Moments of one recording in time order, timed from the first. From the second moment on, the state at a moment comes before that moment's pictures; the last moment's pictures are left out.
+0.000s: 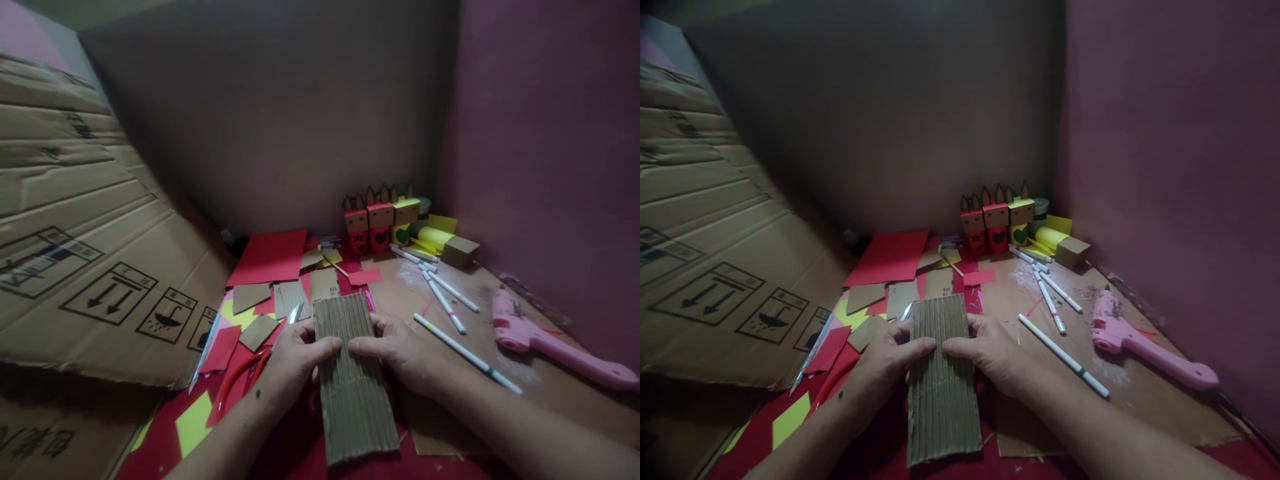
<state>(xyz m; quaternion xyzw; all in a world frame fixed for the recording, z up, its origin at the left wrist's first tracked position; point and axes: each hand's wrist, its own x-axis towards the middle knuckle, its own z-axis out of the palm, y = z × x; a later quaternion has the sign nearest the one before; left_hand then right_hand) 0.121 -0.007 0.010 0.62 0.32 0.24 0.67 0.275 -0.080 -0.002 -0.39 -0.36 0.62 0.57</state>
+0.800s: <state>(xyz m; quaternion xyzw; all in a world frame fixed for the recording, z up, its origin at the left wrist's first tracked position) 0.109 -0.009 0.014 0.81 0.20 0.26 0.48 0.290 -0.066 -0.013 -0.28 -0.15 0.65 0.69</state>
